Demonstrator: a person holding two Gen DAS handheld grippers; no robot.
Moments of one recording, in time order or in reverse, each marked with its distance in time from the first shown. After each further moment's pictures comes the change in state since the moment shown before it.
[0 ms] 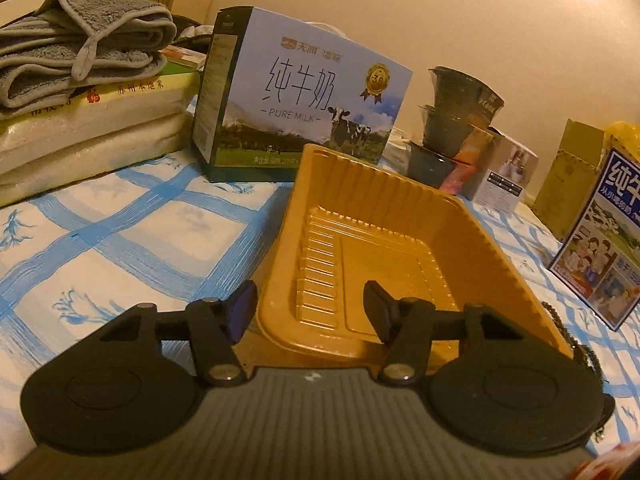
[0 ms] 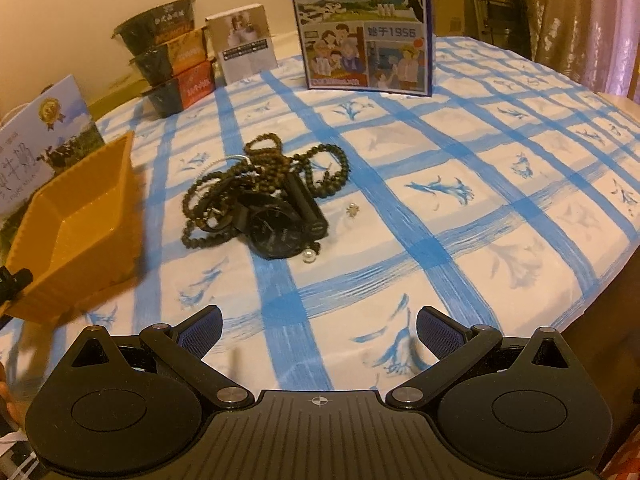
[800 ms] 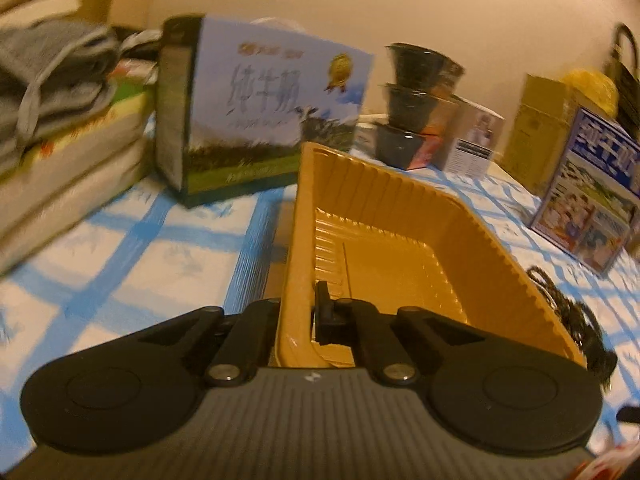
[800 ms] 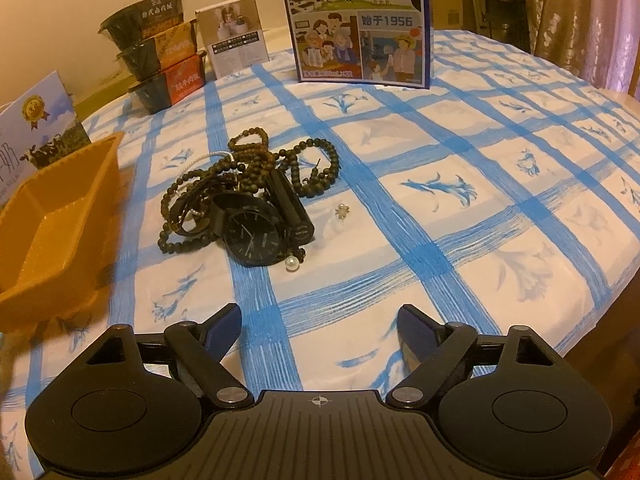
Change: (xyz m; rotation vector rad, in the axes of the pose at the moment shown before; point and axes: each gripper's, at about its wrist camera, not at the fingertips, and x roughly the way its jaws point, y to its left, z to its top) left arm 0.010 0.018 0.036 0.200 0.068 -0.128; right arm 0.024 -0.010 0.006 -0.001 0.015 -0.008
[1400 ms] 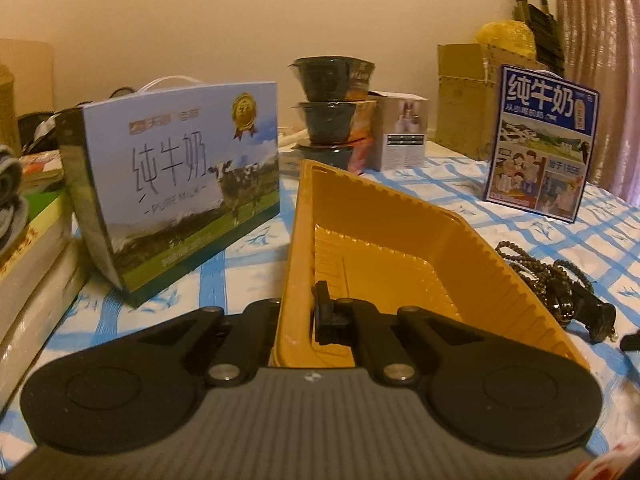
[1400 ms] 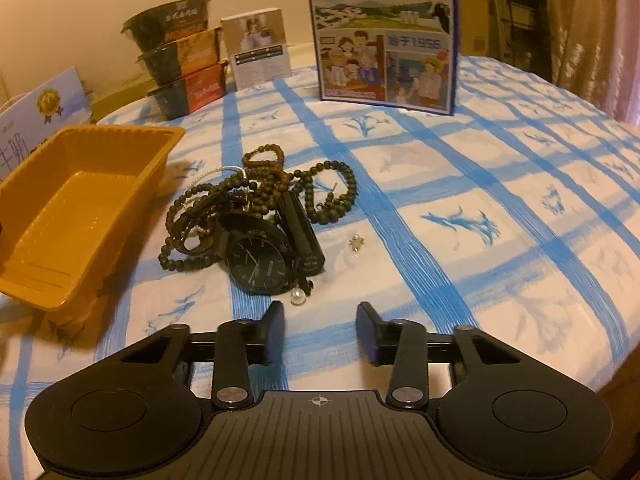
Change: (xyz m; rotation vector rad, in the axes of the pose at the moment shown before) left arm 0.020 -0.022 0.029 0.292 -0.059 -0.148; right arm 0.019 0.001 0.009 -0.089 -0.064 0.040
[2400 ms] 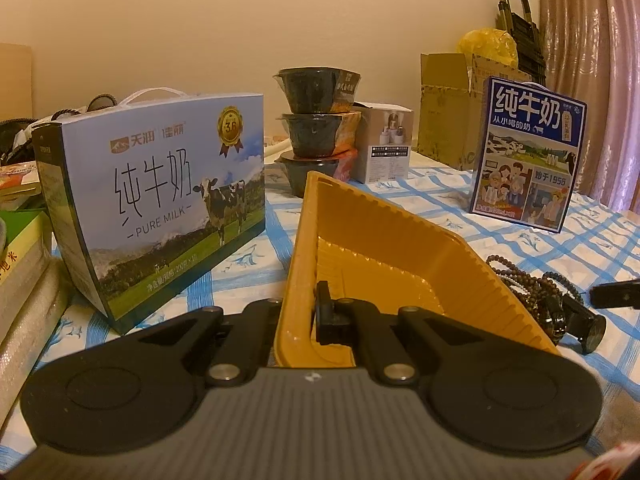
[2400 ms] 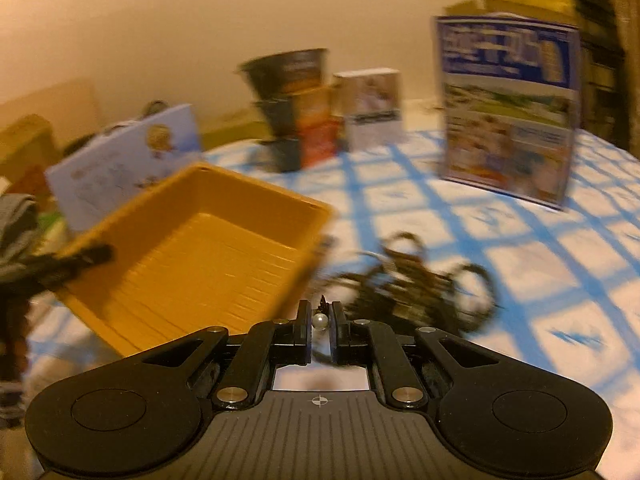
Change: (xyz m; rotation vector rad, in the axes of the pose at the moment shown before) left arm 0.010 0.013 0.014 -0.003 -0.023 -0.063; right arm -0.013 0.083 0.047 -0.134 -0.140 0.266
